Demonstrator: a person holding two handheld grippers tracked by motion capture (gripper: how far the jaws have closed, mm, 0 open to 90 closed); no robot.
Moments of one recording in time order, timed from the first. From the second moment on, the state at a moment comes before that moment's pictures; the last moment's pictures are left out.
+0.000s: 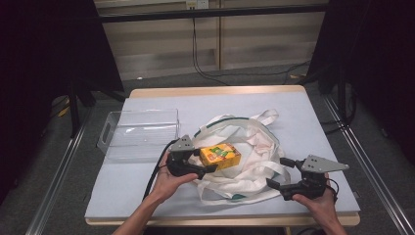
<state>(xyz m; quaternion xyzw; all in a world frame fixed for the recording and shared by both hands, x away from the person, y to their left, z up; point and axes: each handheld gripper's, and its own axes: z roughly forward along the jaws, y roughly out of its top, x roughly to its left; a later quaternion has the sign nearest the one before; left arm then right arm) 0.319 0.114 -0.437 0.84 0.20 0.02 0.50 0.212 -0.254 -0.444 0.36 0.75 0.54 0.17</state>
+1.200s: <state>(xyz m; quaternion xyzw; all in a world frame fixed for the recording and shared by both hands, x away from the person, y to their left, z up) 0.343 0.189 -0.386 0.83 0.24 0.01 0.49 0.212 -0.255 -0.443 0.35 0.75 0.54 0.17</state>
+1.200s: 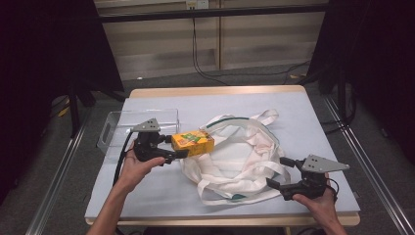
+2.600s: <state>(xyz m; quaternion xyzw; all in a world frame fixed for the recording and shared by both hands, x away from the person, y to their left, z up) 0.383 0.247 -0.343 0.82 0.36 0.01 0.44 0.216 -0.252 -0.444 0.35 0.75 0.54 0.17</state>
